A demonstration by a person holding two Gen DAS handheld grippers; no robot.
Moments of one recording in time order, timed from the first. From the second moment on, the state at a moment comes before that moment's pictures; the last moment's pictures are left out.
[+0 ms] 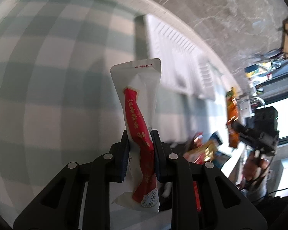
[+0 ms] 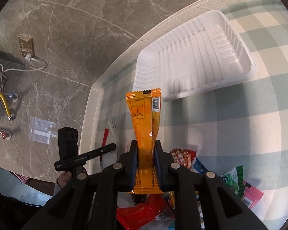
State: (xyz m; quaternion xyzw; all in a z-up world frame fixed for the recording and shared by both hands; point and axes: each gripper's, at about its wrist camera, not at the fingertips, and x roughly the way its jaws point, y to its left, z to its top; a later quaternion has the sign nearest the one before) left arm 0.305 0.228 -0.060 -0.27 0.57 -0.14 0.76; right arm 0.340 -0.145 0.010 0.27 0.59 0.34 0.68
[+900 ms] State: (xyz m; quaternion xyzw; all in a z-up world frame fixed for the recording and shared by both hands) left arm 0.517 0.138 -0.061 -0.21 0.55 -0.14 0.80; right arm 0.473 -0.179 -0.023 0.26 0.57 0.22 0.75
